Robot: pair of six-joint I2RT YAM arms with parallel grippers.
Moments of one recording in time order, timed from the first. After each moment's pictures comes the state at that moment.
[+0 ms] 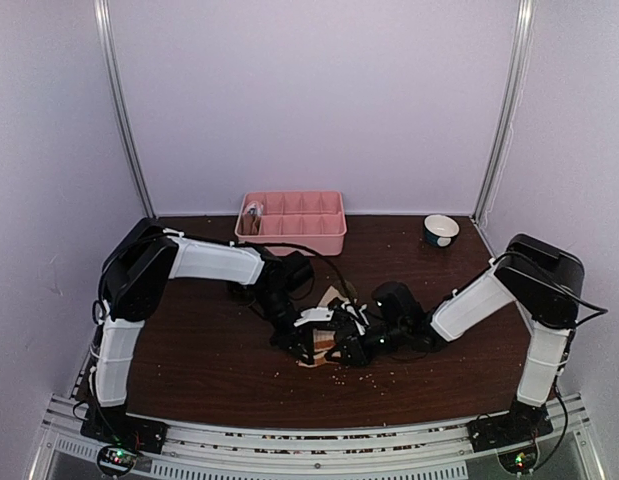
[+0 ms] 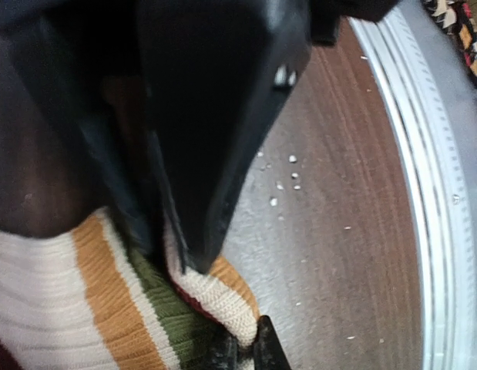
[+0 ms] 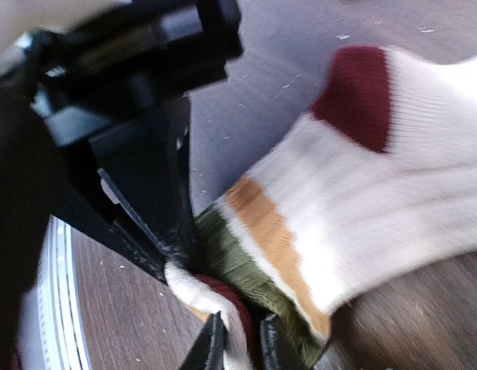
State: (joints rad) left arm -0.84 2.20 1.55 -0.82 0.68 0.80; right arm 0.83 1.89 0.72 0.45 -0.57 0.30
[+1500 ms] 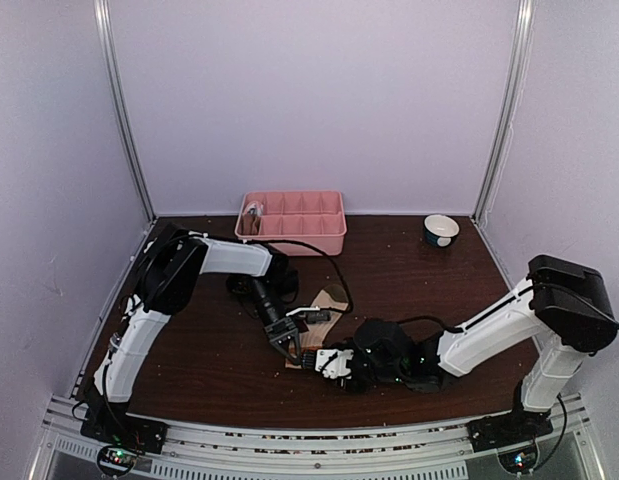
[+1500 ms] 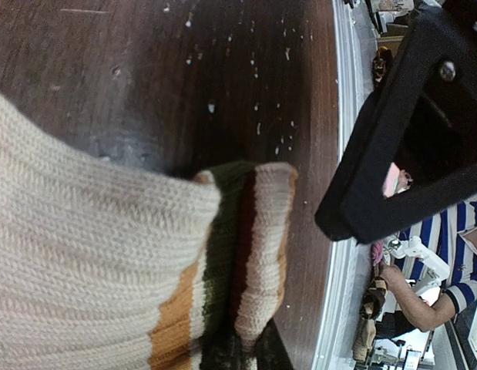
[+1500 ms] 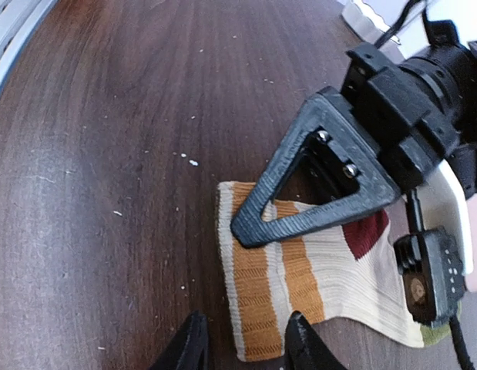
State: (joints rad) left arm -0.73 2.49 1.83 -1.33 0.94 0.74; right arm 1.18 1.71 0.64 0.50 0.09 -0.49
